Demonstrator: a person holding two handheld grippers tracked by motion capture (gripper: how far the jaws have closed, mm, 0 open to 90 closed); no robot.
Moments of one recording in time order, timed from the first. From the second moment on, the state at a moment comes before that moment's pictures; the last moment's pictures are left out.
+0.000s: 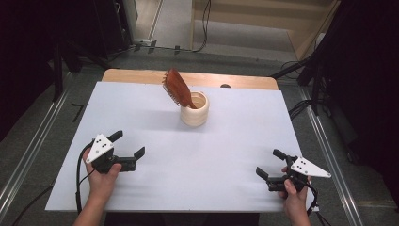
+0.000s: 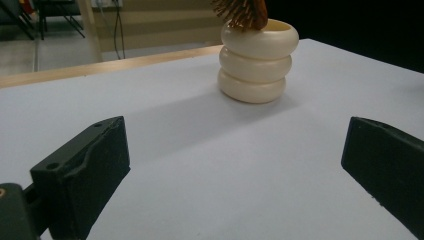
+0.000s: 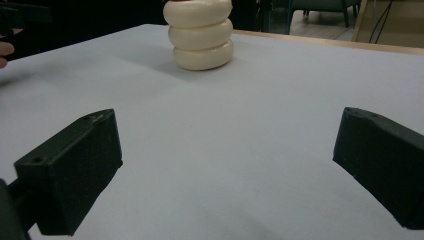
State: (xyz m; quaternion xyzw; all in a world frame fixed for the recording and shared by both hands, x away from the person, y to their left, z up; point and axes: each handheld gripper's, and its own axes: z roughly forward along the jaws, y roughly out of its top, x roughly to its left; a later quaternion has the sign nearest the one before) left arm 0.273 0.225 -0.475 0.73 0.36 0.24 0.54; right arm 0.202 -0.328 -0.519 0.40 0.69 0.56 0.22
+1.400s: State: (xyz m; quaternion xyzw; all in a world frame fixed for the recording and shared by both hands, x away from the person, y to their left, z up) left arm 0.230 0.293 -0.477 0.72 0.40 0.27 0.51; right arm 0.201 -0.328 -0.519 0.40 0.69 0.56 0.22
